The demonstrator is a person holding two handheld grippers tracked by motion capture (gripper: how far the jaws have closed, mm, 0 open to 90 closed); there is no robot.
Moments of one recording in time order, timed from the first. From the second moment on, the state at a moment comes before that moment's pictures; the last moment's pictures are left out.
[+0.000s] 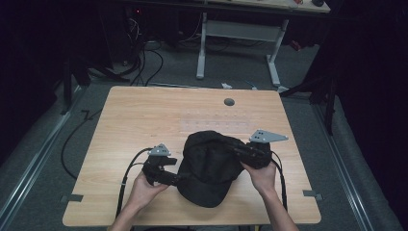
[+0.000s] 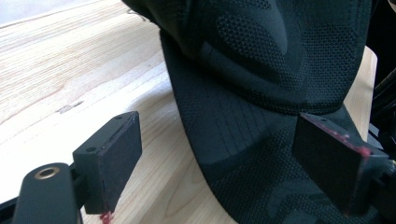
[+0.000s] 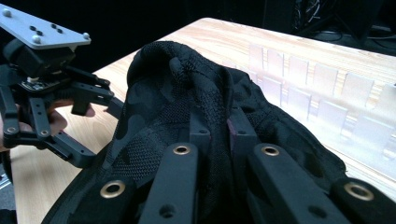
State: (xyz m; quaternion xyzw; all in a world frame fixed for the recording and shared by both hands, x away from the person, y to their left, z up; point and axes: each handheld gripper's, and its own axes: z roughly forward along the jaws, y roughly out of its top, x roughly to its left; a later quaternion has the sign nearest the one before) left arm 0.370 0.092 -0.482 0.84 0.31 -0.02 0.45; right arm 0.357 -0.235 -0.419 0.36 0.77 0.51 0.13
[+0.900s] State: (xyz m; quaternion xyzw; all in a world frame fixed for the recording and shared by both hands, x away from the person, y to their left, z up) left arm 0.379 0.094 -0.482 0.84 0.29 -0.08 0.46; right arm 0.367 -0.222 -0.407 0.29 0.78 0.54 0.12
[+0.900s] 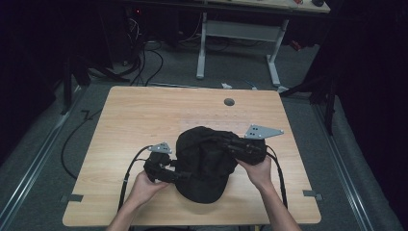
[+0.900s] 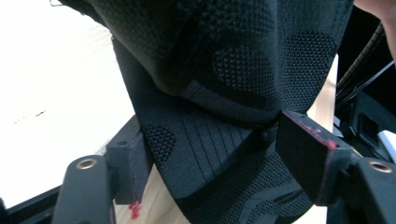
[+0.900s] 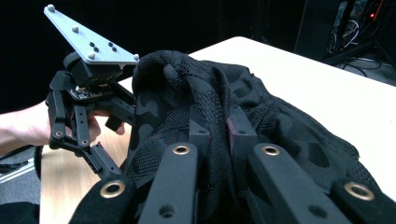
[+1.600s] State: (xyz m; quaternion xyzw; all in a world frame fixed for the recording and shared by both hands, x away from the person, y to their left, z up) left arm 0.380 0.109 -0.468 0.83 0.26 -0.09 0.49; right arm 0.369 -0.225 -0.402 0.28 0.78 0.53 0.16
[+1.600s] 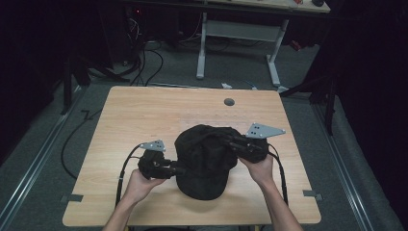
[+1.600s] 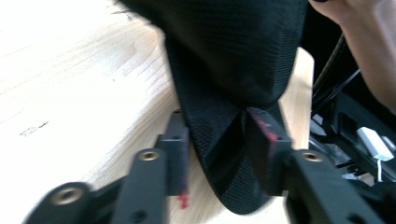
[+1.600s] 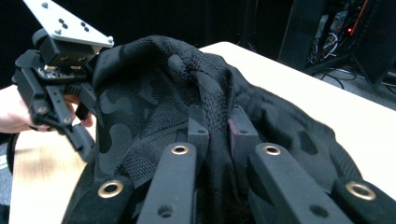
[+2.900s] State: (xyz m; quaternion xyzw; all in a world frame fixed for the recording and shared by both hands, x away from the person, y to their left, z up) left arm 0.366 0.128 -0.433 0.81 0.22 -0.09 0.54; right arm 0.371 -0.234 -0.386 0.31 0.77 0.53 0.18
